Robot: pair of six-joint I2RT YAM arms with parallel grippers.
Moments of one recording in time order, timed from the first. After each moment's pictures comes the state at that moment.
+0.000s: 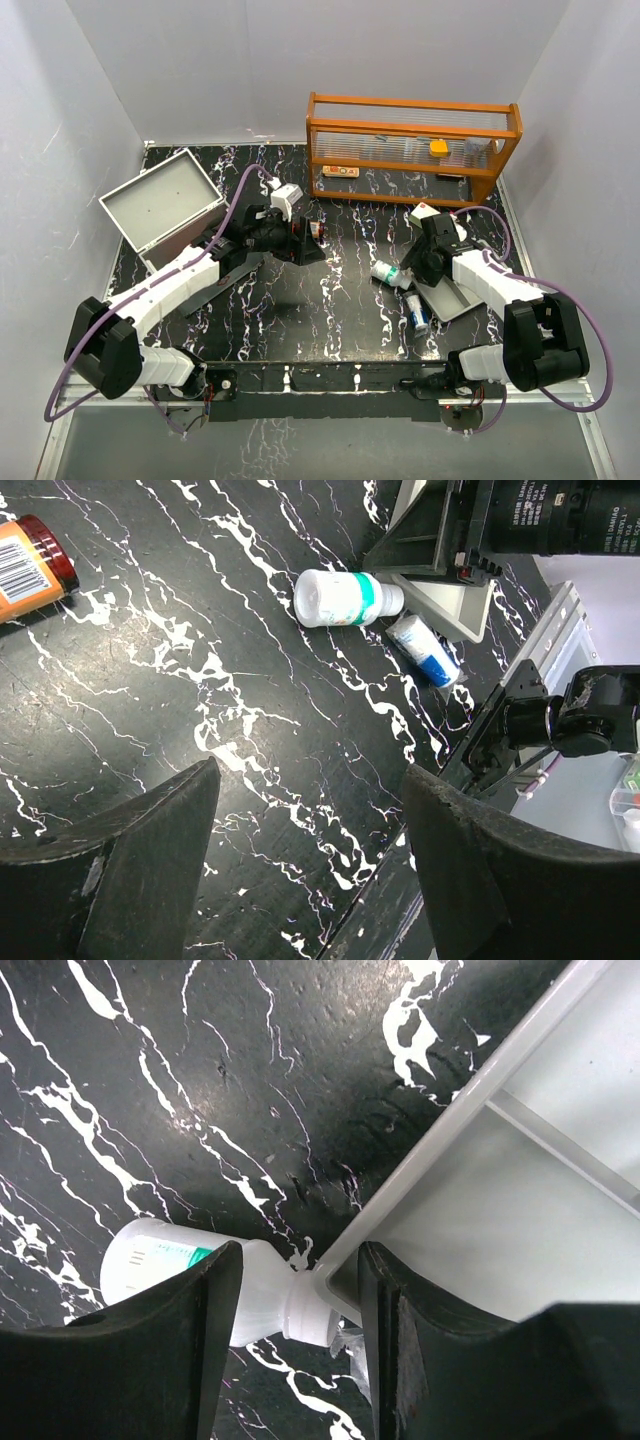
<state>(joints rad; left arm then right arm) -0.59 1.31 0.93 -0.20 0.48 -0.37 0.21 1.32 0.70 -0.45 0.06 0.81</state>
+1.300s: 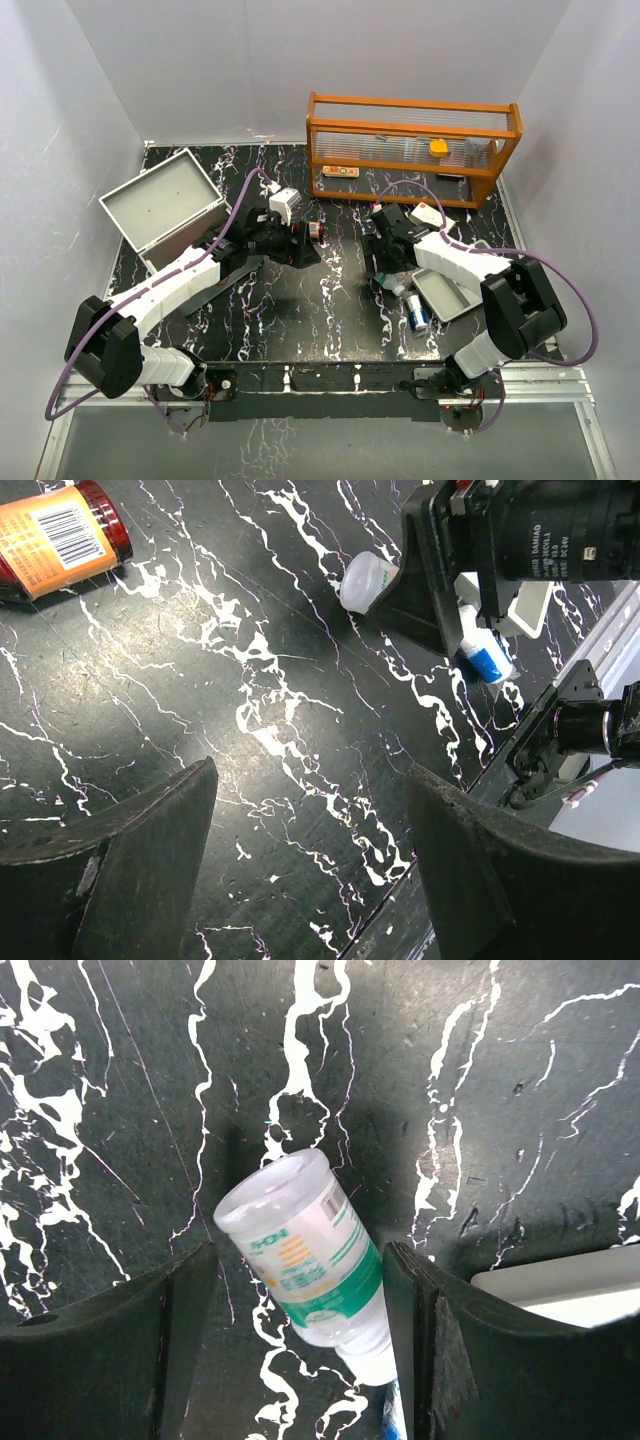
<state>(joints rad) -0.59 1.31 0.91 -0.24 0.39 -0.33 0.50 1.51 0.92 -0.52 0.07 0.31</state>
